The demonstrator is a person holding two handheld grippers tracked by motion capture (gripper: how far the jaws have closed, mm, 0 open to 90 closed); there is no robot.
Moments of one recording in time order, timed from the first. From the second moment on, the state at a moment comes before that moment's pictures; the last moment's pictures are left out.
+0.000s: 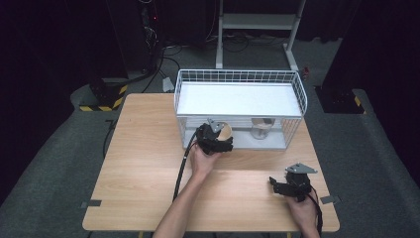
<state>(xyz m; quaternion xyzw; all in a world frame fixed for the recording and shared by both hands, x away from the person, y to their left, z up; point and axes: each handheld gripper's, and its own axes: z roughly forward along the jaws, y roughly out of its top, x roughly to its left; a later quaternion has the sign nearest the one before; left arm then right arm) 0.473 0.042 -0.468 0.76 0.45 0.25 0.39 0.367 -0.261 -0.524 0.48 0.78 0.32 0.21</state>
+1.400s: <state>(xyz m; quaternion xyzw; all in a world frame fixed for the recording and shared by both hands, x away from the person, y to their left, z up) 0.450 0.049 -0.487 0.76 0.49 0.23 0.37 0.367 -0.261 -0.524 0.48 0.78 0.32 0.21</state>
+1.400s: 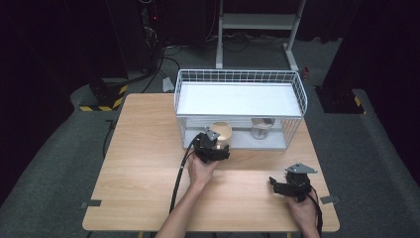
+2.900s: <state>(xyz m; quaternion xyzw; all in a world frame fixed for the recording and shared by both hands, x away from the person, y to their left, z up) 0.488 0.050 -0.501 0.75 0.52 0.23 0.35 0.367 -0.261 -0.524 0.48 0.78 0.32 0.21</state>
